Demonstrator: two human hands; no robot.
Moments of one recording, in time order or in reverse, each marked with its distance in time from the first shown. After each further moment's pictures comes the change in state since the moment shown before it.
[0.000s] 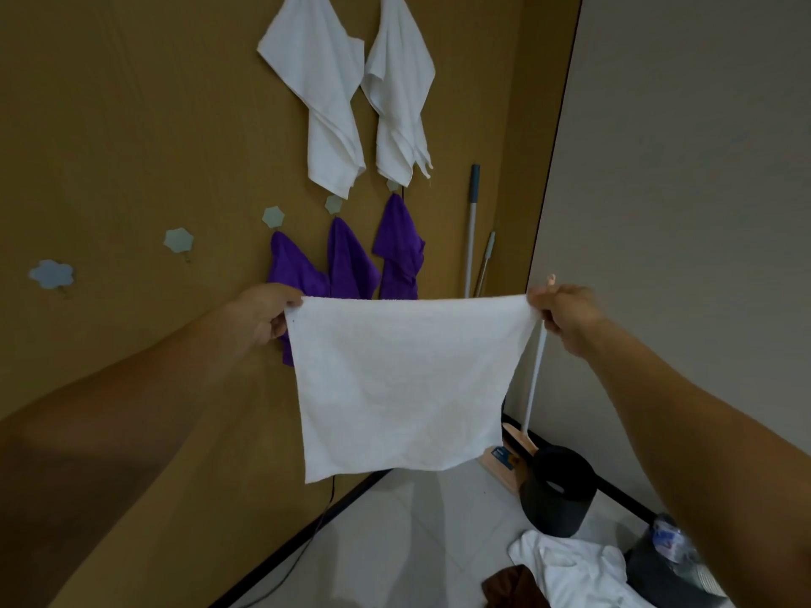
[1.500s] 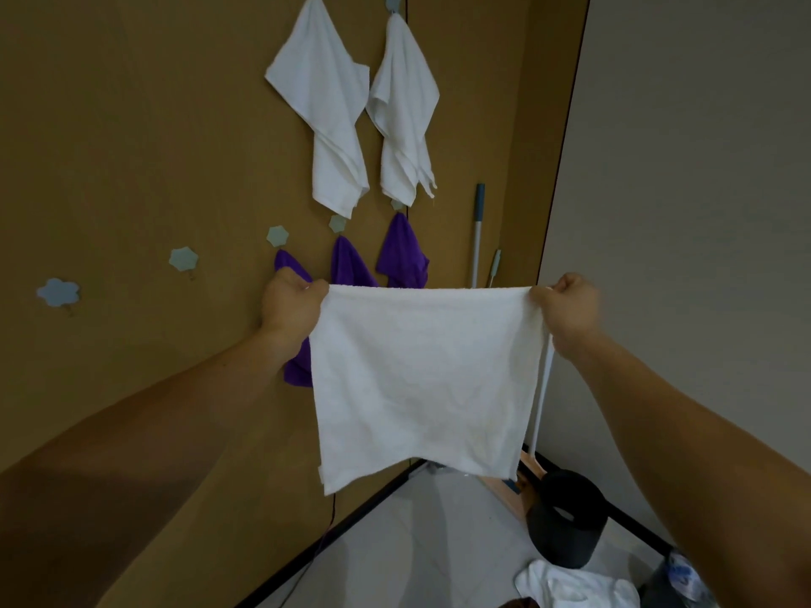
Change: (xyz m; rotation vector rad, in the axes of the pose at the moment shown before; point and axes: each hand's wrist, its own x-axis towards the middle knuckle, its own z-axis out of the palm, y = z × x) left_hand -0.010 0.011 0.042 0.153 0.332 0.587; right_hand 0.012 -0.024 0.016 -0.143 0.223 -0.234
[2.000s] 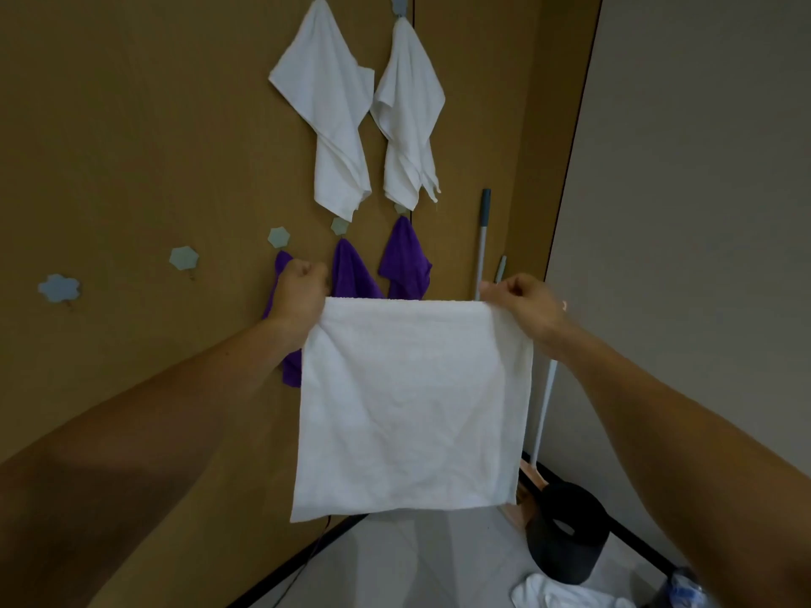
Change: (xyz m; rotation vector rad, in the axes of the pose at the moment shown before) left_hand -0.001 0.026 0.015 -0.209 -0.090 -0.073; right_hand 0.000 -0.018 0.015 -0.182 -0.455 -0.149
